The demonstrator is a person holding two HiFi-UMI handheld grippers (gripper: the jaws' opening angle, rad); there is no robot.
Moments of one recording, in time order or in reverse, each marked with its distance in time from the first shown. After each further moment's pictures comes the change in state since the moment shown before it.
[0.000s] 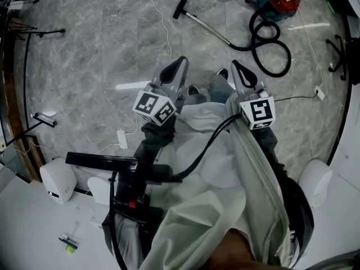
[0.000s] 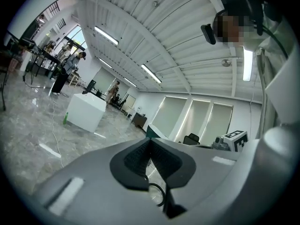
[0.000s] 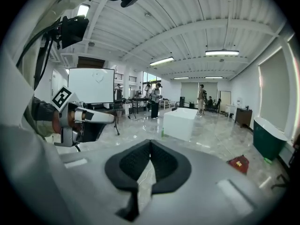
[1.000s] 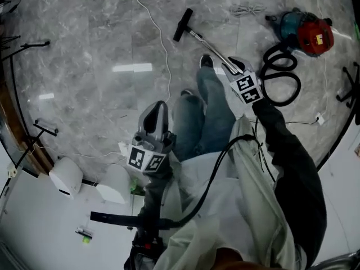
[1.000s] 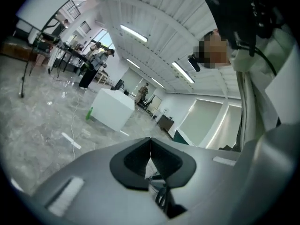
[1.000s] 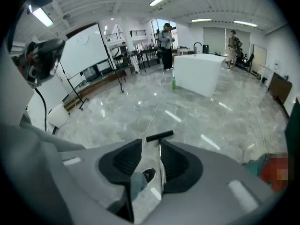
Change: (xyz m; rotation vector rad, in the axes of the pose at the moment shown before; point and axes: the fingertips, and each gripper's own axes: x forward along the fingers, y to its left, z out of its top) left arm 0.187 0.261 0.016 -0.139 -0.005 0.314; right arm 0.409 -0.203 -0.226 0.013 0.596 0.317
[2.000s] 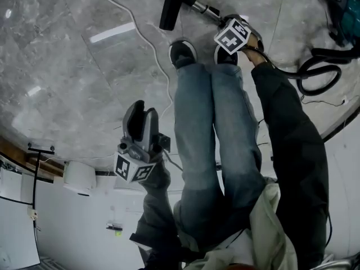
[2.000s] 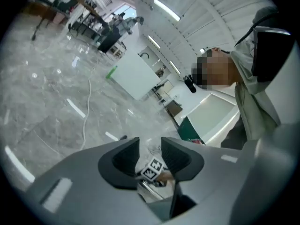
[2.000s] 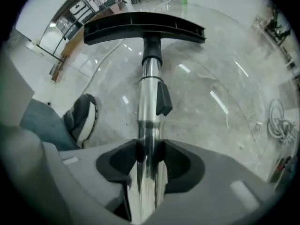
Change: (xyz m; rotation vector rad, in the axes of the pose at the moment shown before) left arm 0.125 0.311 -0.292 -0.237 0.241 -0.008; right arm 0.463 -0.073 -0.280 -0.019 0.647 0.060
